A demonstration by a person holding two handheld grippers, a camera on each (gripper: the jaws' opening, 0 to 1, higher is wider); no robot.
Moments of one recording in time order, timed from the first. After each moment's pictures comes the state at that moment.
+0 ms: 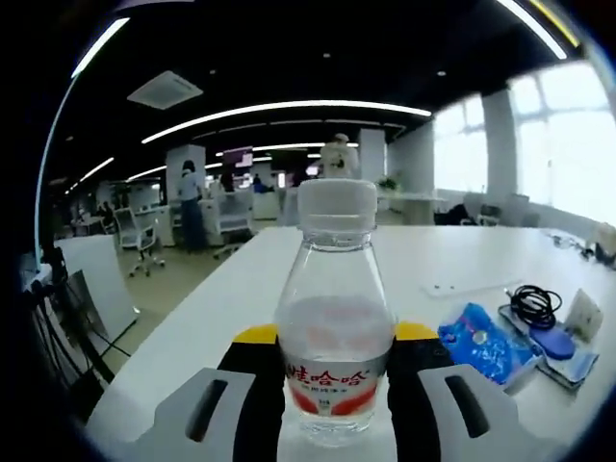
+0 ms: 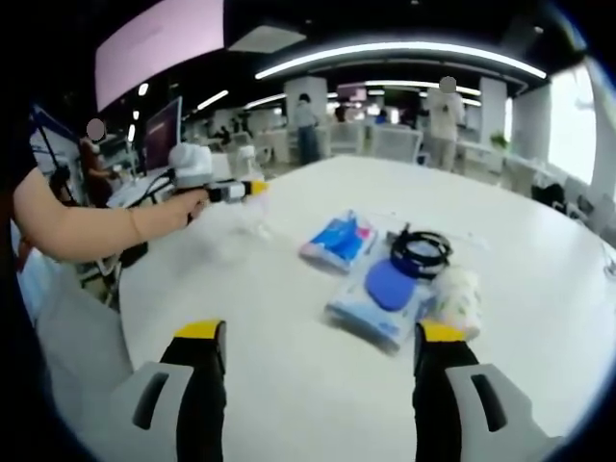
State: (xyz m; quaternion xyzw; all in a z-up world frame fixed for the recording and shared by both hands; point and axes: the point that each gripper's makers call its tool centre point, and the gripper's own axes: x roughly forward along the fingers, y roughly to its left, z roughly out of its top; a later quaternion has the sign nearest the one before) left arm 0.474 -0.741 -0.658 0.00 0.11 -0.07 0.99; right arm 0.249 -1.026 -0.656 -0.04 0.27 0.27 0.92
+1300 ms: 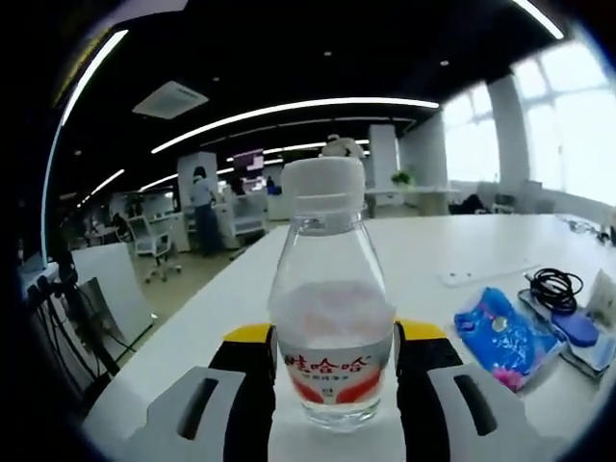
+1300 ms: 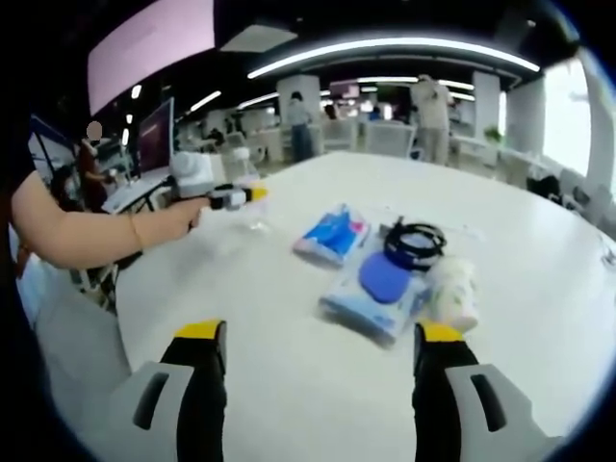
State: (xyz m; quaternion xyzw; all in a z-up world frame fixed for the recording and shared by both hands) left arm 0.477 -0.737 -0.679 0.01 0.12 -0.03 0.99; right arm 0.250 -1.034 -0.663 -0.03 0.28 0.26 0.92
